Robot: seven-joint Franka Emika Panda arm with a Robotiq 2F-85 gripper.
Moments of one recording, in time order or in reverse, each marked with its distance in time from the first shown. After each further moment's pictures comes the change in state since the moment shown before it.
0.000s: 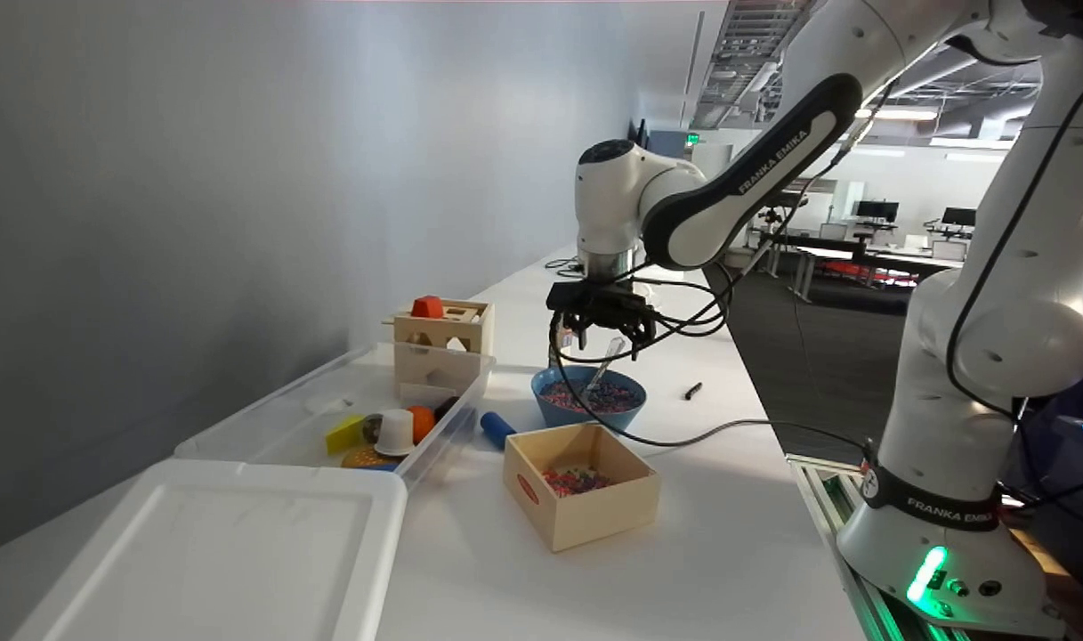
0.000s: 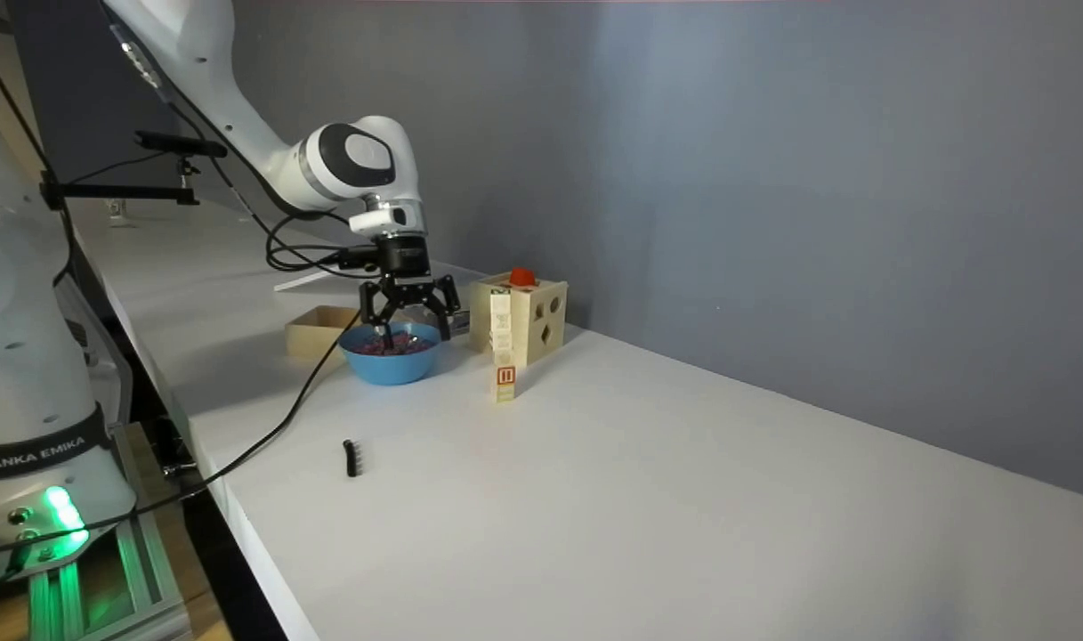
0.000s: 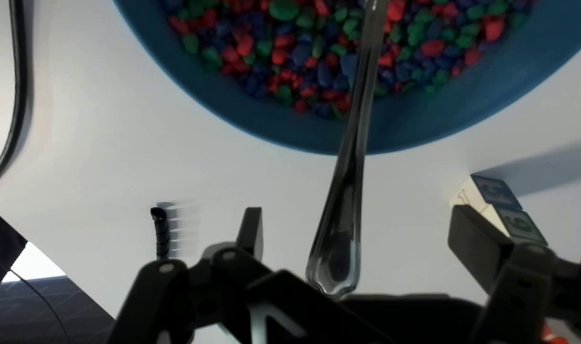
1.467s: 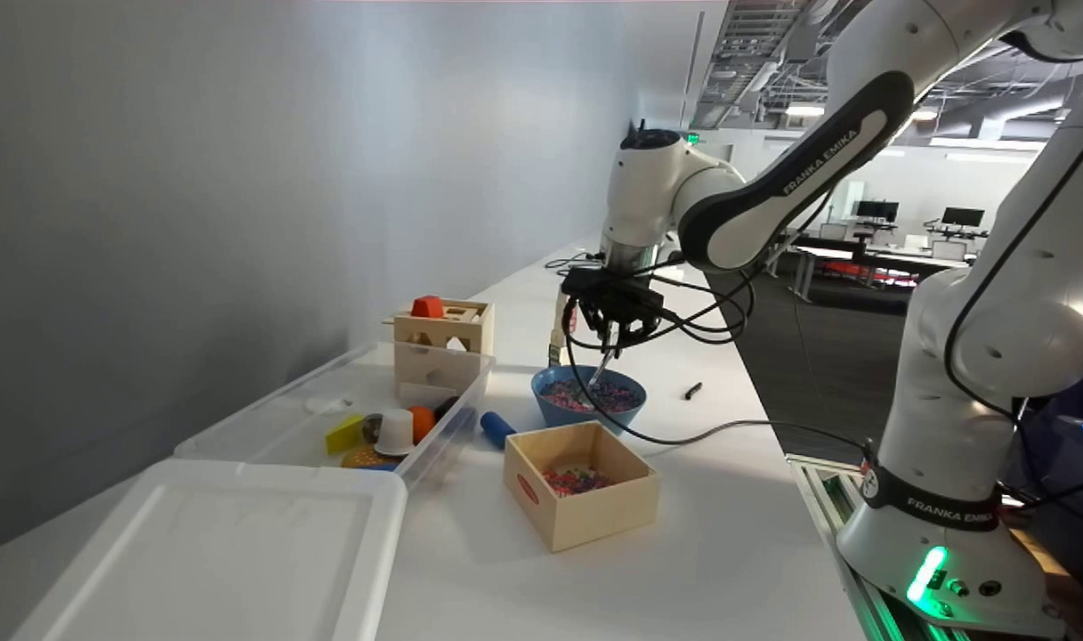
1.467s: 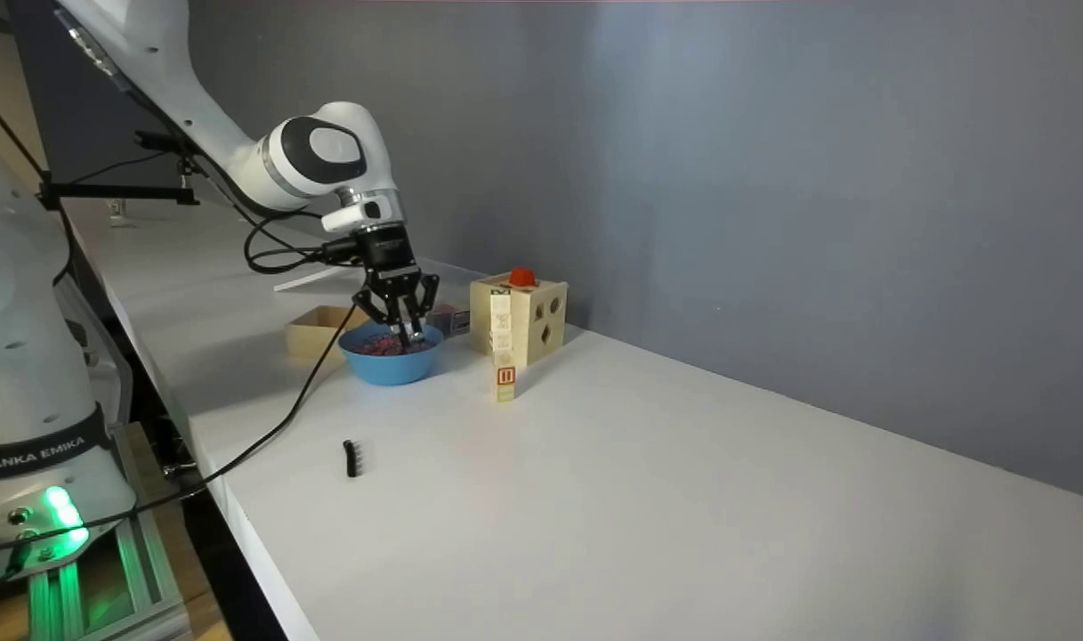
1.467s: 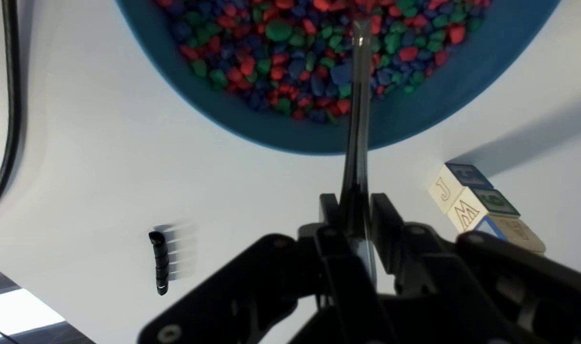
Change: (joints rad) arm -0.003 -0.135 -0.016 -0.126 -0.012 0.134 0.072
